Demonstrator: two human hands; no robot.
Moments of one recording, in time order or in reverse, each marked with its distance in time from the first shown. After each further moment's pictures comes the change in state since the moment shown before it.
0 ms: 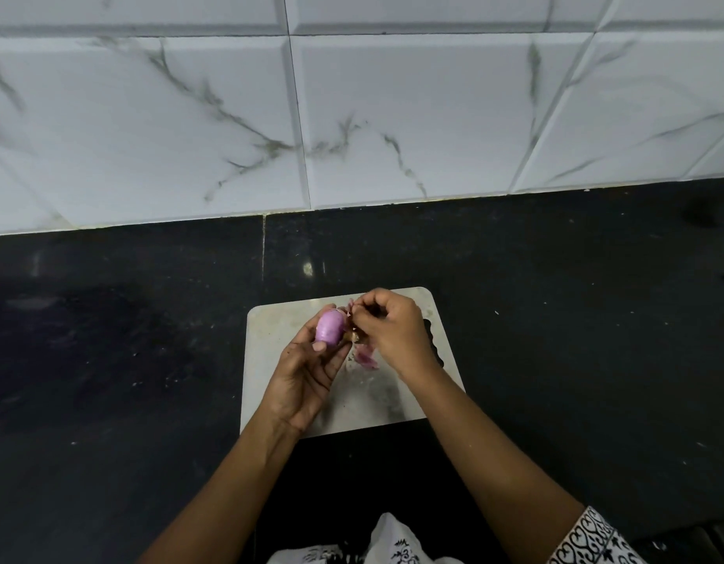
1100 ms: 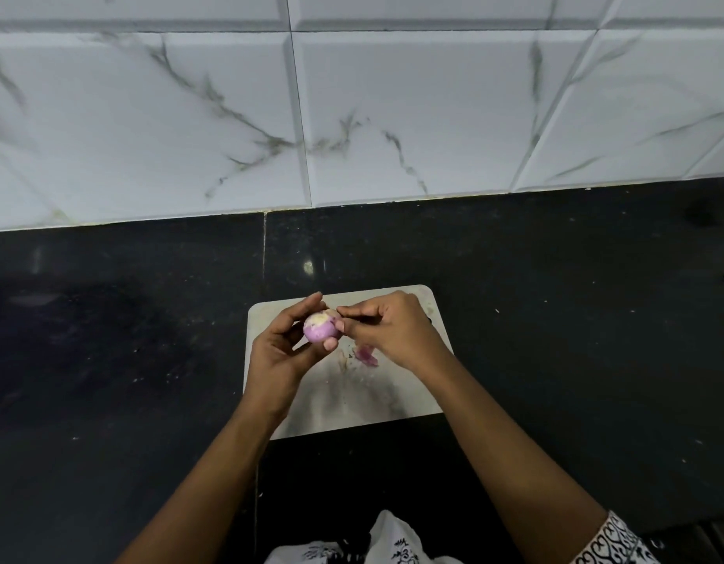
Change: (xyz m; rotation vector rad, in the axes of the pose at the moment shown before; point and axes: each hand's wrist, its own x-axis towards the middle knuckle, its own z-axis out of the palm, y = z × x) left_hand -0.011 0.023 0.002 0.709 0.077 0.366; right_hand -0.007 -0.022 -0.014 -0.247 -0.262 -0.027
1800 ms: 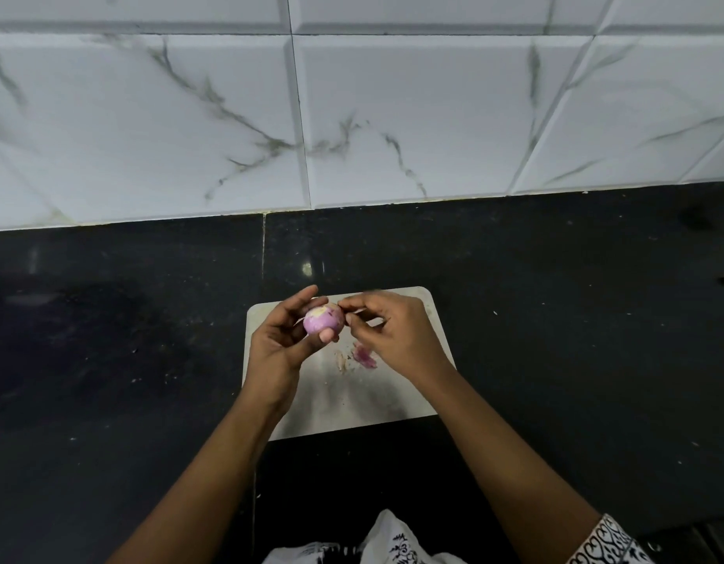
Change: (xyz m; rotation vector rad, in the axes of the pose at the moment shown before) left_hand 0.008 0.004 0.000 -0.175 -0.025 -0.050; right_hand -0.001 0.009 0.002 -0.073 0.152 -0.321
